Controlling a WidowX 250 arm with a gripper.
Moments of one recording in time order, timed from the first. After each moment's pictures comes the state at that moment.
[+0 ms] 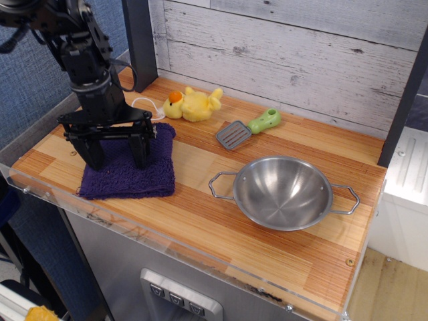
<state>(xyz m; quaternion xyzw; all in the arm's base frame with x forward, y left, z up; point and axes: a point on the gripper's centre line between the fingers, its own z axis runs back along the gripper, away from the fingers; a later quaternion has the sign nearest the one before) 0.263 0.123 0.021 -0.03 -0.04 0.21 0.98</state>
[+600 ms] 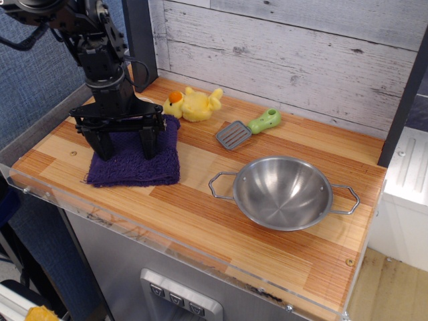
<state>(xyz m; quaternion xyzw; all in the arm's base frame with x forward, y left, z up) 0.288 0.112 0.016 -0.02 -0.06 0.21 0.98</state>
